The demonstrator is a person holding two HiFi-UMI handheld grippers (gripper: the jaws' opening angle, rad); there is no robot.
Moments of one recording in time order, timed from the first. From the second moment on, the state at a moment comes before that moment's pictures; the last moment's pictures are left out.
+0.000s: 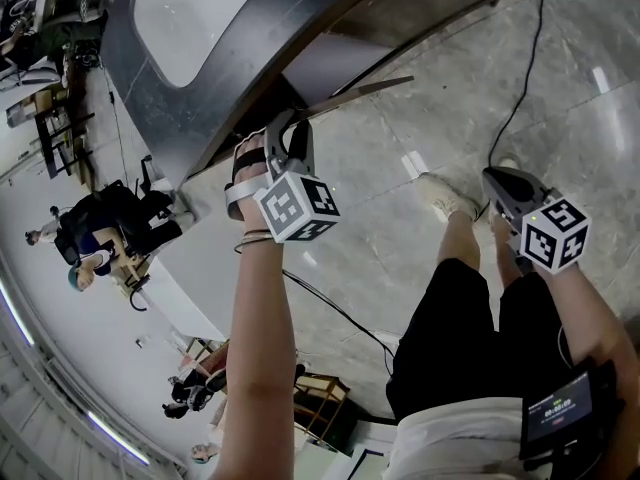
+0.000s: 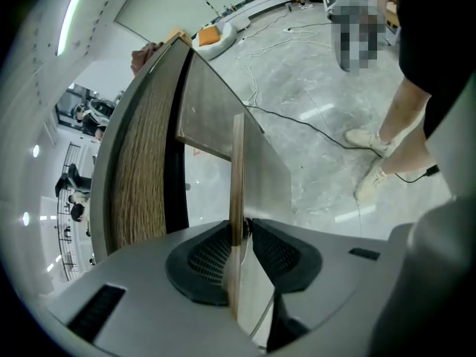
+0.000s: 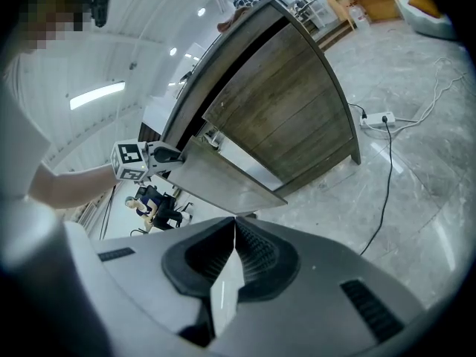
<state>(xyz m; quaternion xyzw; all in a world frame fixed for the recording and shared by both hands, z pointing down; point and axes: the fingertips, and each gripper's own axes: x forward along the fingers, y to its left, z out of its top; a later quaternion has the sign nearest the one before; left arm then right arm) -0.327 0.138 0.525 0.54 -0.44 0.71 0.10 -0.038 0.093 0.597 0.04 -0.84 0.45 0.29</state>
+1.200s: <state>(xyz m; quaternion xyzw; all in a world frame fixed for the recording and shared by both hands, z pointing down) -0.284 0.163 0.531 0.57 -0.45 0.68 0.08 -0.008 0.087 0.592 0.05 -0.85 0.46 0.27</state>
